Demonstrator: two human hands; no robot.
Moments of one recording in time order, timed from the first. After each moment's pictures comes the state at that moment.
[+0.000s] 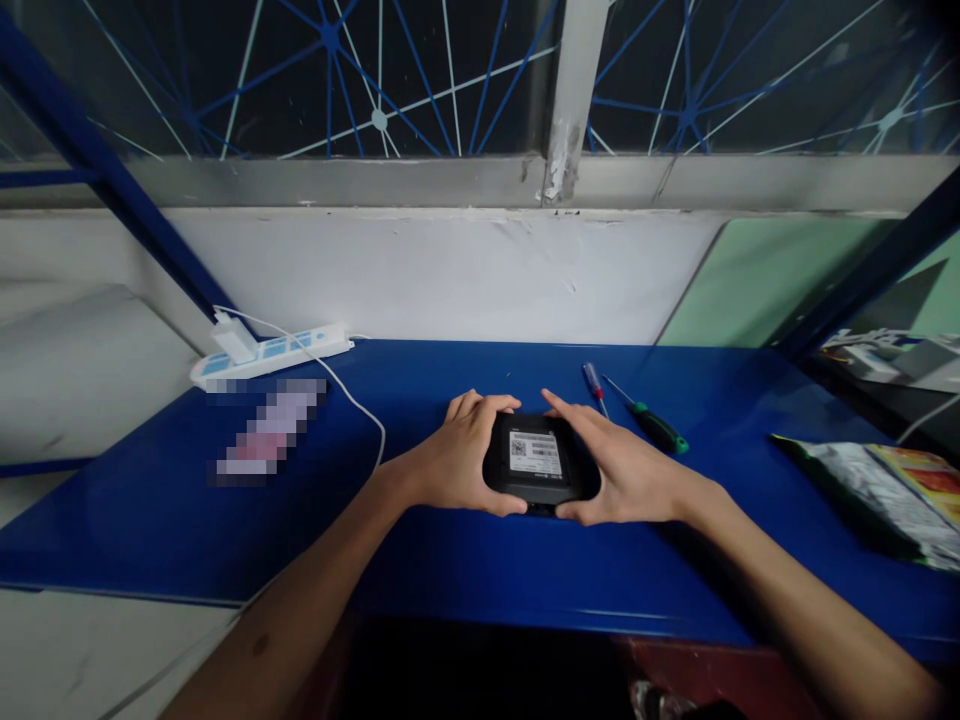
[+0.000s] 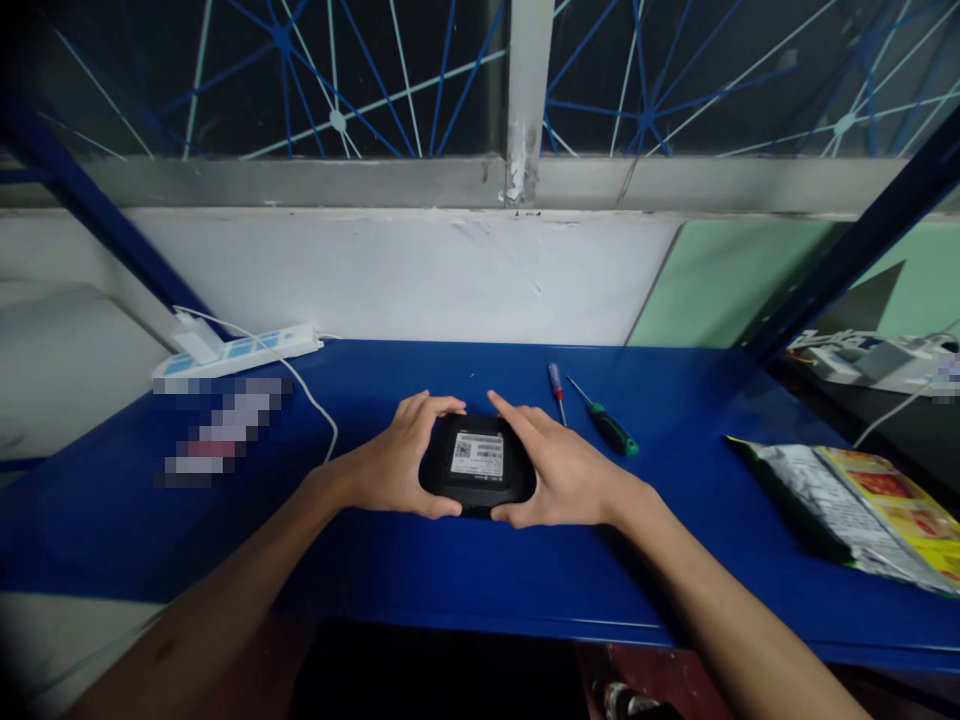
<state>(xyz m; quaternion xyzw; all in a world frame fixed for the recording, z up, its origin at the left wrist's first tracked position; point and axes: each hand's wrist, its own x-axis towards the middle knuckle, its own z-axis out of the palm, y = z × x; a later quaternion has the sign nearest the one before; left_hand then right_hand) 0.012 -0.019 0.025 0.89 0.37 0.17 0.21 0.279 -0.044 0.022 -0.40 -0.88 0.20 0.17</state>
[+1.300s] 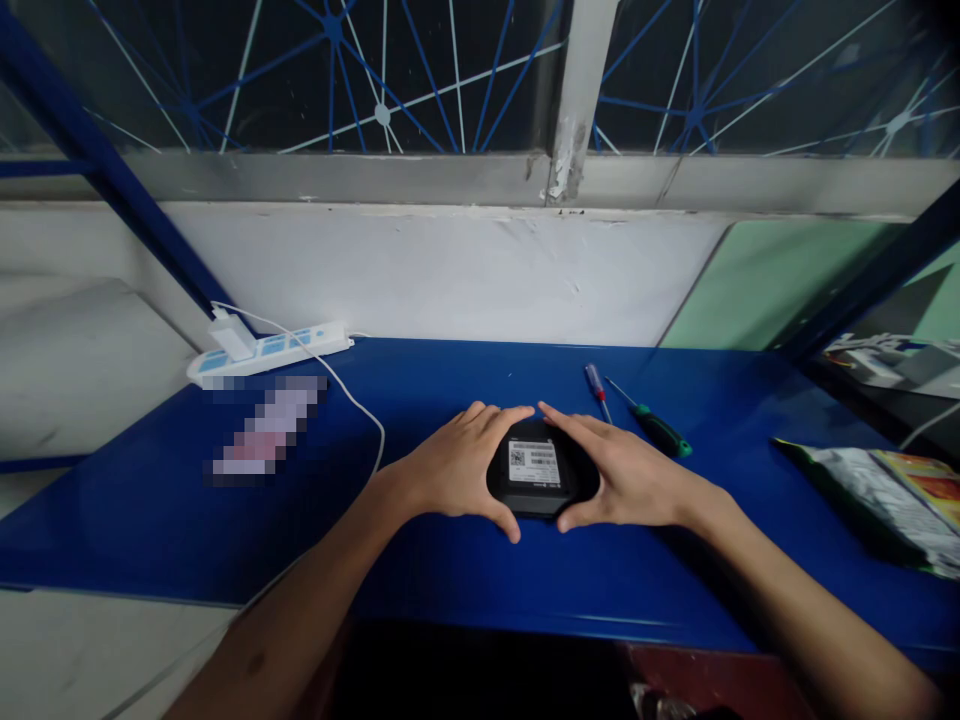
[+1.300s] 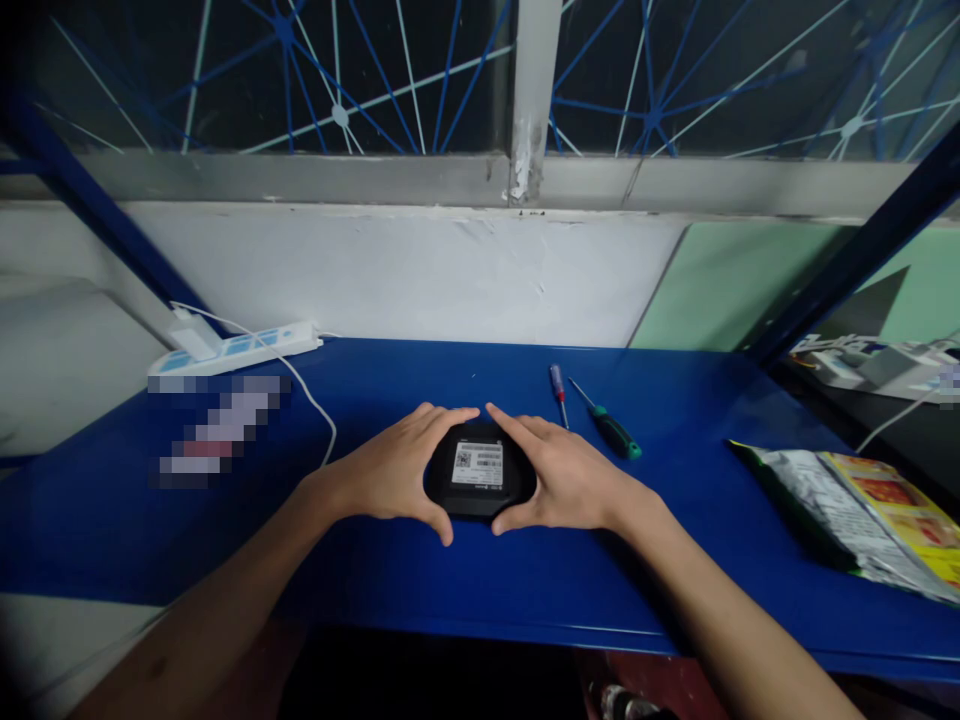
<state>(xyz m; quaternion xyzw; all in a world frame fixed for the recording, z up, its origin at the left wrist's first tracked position) 0.015 -0.023 0.036 0.91 0.35 0.12 0.20 0.279 -0.041 0.016 -0.41 -0.88 0.19 0.14</state>
